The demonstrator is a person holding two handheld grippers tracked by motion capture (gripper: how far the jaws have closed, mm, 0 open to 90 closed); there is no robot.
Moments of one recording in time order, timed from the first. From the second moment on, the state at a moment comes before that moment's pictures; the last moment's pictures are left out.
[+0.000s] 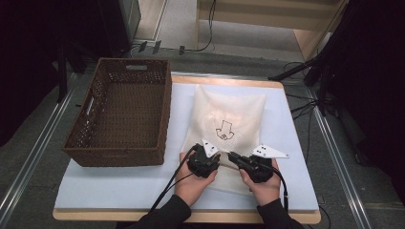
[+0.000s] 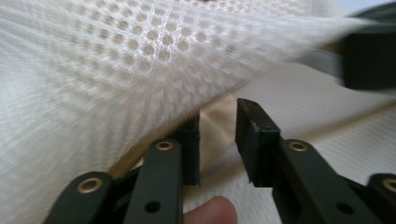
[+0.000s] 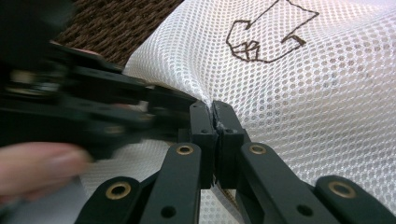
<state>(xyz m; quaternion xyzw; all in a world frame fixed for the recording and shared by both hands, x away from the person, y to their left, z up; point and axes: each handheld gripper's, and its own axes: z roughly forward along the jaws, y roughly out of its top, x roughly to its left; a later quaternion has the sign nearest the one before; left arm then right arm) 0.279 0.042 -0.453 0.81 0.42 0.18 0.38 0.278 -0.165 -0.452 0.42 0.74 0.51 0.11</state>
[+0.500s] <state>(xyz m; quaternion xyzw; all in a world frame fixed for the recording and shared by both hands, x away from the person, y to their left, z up) 0.233 0.136 -0.459 0.80 0.44 0.19 0.37 0.275 -0.165 -0.483 0.44 0.78 0.43 0.10</state>
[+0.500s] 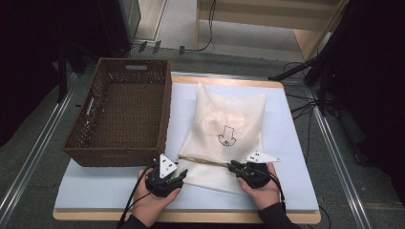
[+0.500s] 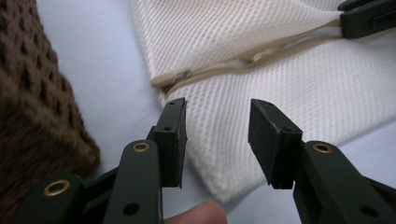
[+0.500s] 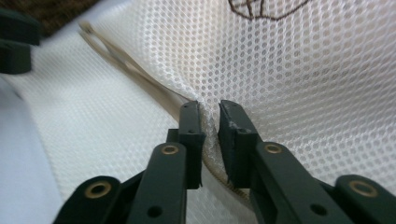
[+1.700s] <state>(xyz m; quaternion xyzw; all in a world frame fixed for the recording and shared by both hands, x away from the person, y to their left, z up) 0.325 0.021 -0.466 0.77 0.53 0.12 0.34 0.277 -0.161 -0.448 0.43 0.73 0.51 0.11</state>
